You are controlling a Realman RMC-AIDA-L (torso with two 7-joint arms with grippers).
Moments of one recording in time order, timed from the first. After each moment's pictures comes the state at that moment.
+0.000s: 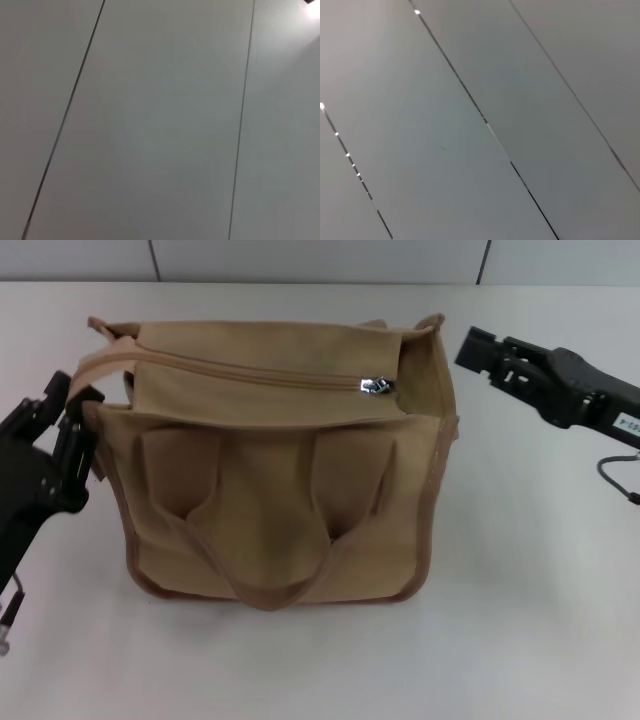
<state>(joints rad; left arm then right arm) -0.24 -2.07 -0.24 -0.04 2.08 1.84 -0.52 0.47 2.06 -0.91 -0.46 -1.39 -1.66 1.45</state>
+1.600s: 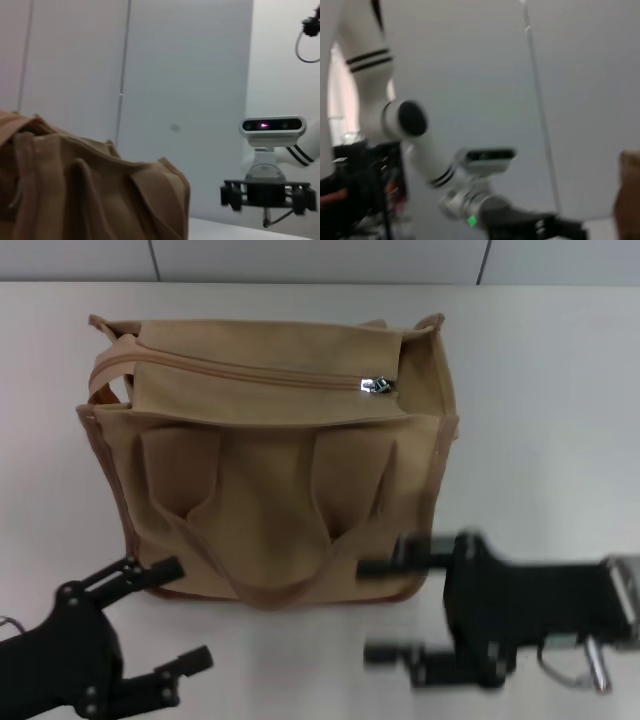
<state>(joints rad) -0.21 -2.02 0.41 0.31 2.08 1.99 -0.65 0.48 2.09 -1.16 -0.36 -1.60 -1.84 0.87</state>
